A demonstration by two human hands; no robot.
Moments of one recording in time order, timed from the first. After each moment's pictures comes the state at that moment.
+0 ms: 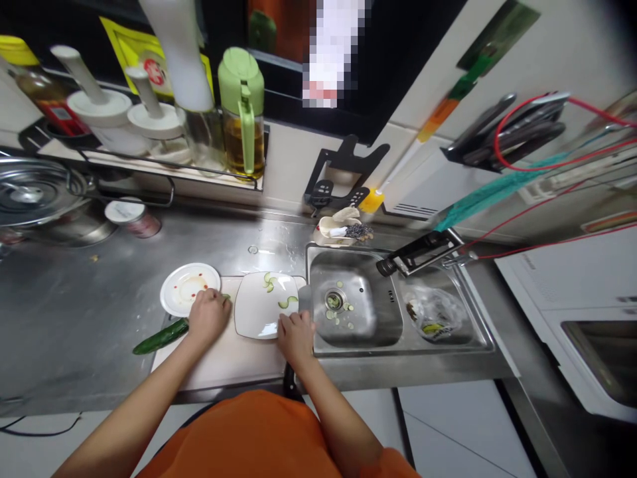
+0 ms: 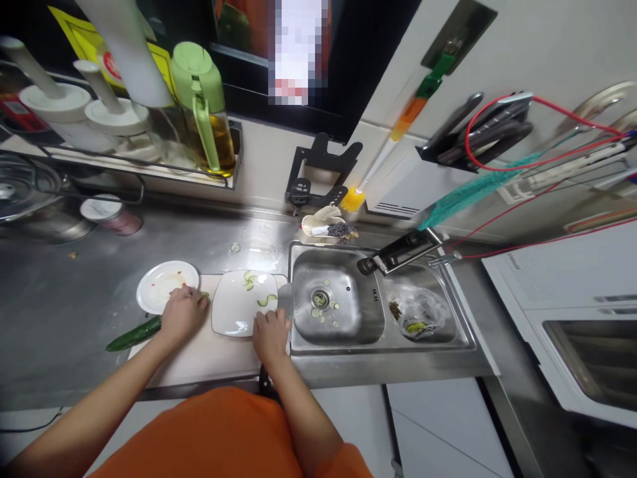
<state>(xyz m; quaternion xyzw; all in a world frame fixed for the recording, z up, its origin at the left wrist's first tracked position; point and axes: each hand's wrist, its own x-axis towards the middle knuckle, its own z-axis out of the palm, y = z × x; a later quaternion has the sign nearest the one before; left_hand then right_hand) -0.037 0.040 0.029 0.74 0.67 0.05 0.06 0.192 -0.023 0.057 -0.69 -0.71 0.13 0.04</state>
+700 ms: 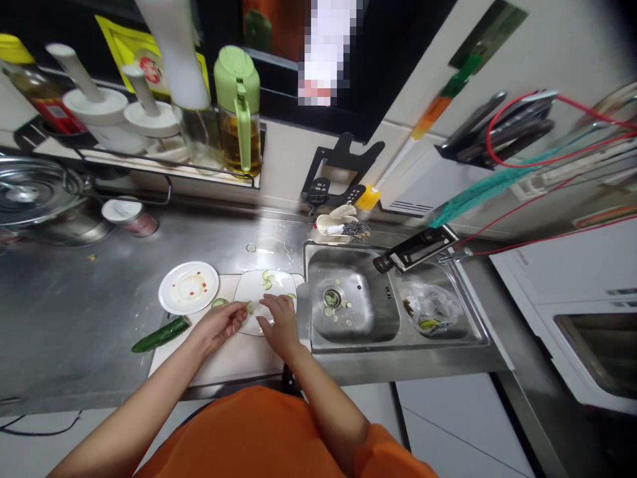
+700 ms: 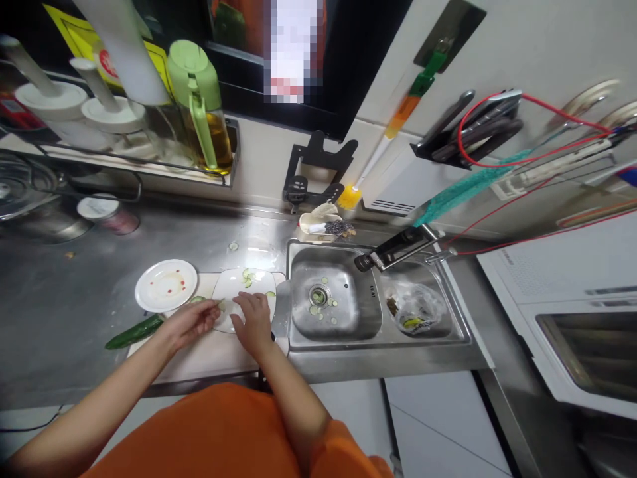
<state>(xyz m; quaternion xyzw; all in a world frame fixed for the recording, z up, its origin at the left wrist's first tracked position) 0.000 0.026 0.087 0.11 0.58 0.32 0.74 0.170 -0.002 0.065 -0.54 -0.76 0.20 0.31</state>
